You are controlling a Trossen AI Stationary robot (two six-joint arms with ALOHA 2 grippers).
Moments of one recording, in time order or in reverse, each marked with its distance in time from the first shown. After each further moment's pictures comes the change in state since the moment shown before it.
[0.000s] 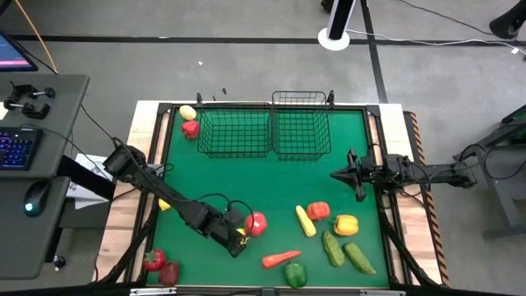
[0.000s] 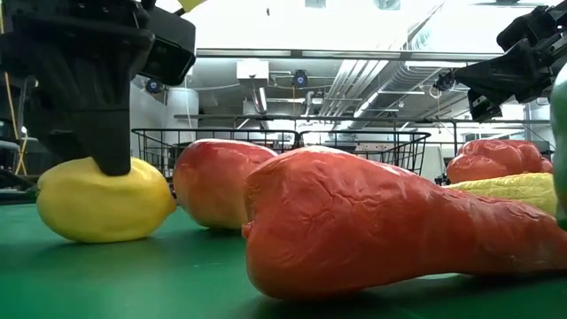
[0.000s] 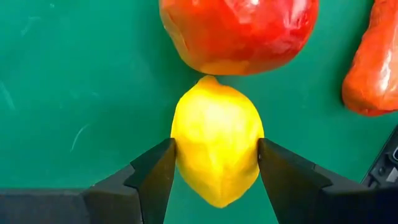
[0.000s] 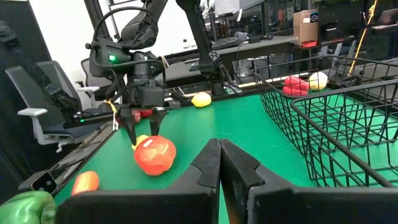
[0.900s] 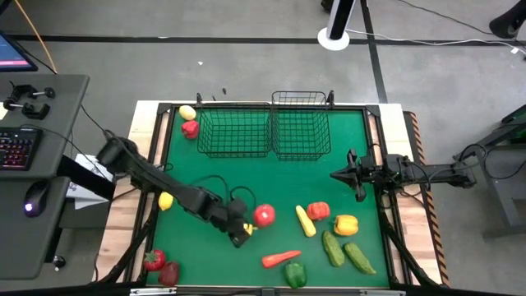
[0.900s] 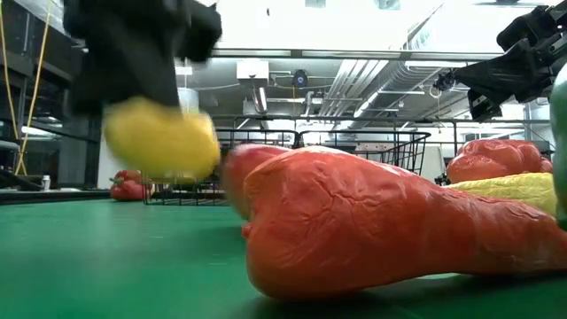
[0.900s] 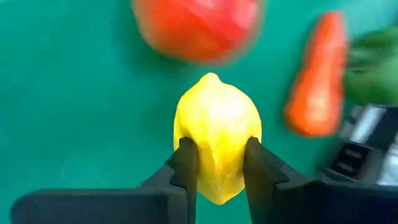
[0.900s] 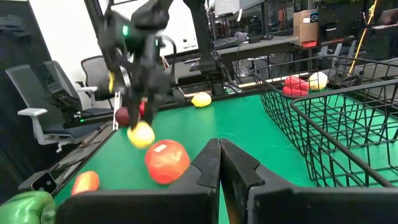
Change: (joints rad) left arm 0.092 -0.140 -0.009 0.029 0.108 0.063; right arm 0.000 0.000 0.000 0.000 0.000 0.000
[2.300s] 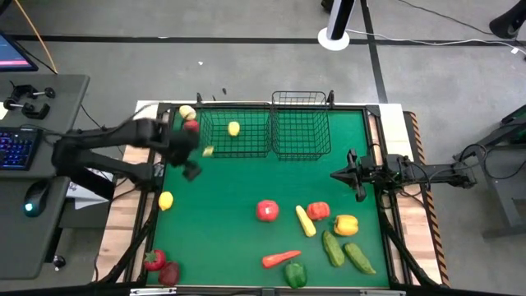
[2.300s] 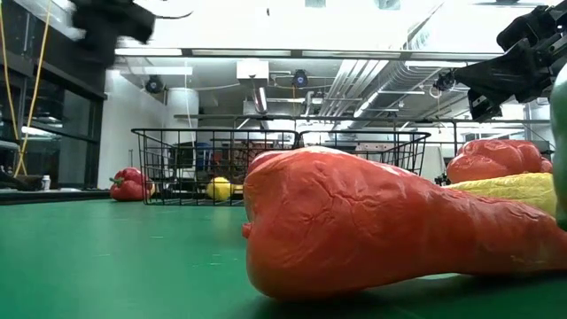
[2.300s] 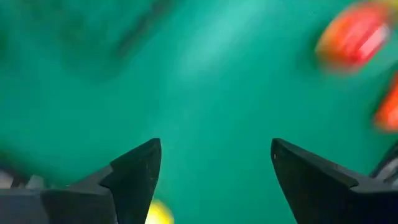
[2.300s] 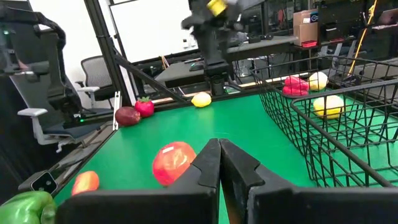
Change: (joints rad) left arm 0.572 -0.598 -0.004 -0.903 0.088 0.482; right arm 0.000 0.000 0.000 0.000 0.000 0.000
